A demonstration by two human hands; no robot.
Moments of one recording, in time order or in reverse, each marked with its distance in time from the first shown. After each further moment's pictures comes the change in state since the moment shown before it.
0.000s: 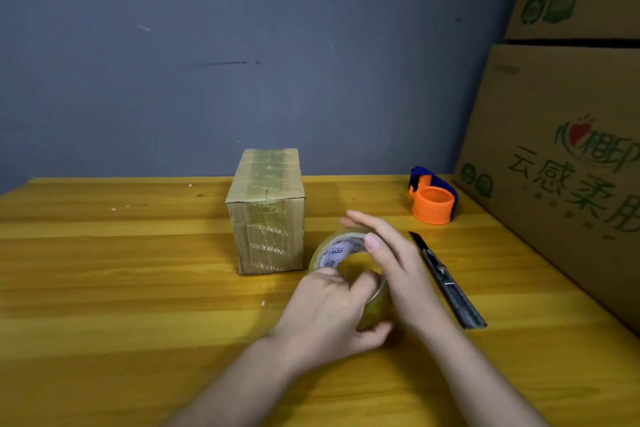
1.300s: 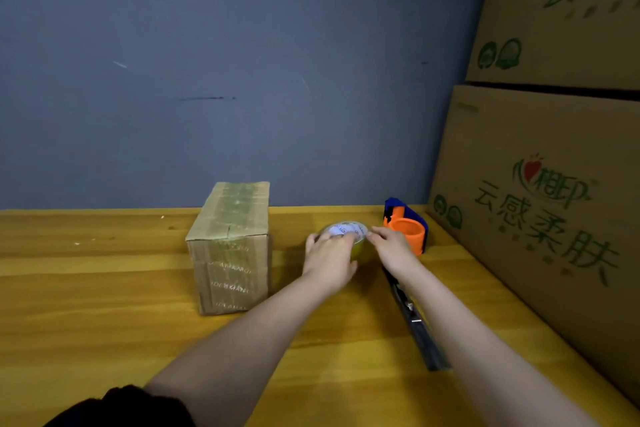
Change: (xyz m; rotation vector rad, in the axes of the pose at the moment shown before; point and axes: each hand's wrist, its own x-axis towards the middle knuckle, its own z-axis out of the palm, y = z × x) left_hand 0.114 -0.026 0.091 -0.131 -0.427 -0.447; right_hand 0.095 0.073 -0.070 -0.408 0.074 0.570
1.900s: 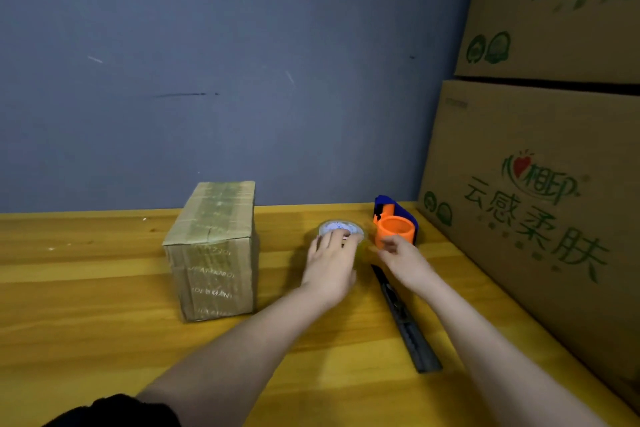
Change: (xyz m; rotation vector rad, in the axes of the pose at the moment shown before) left_hand 0.001 0.013 0.018 -0.068 0.011 0.083; right_hand -0.008 0.031 -0.024 -0.107 -0.014 0.005
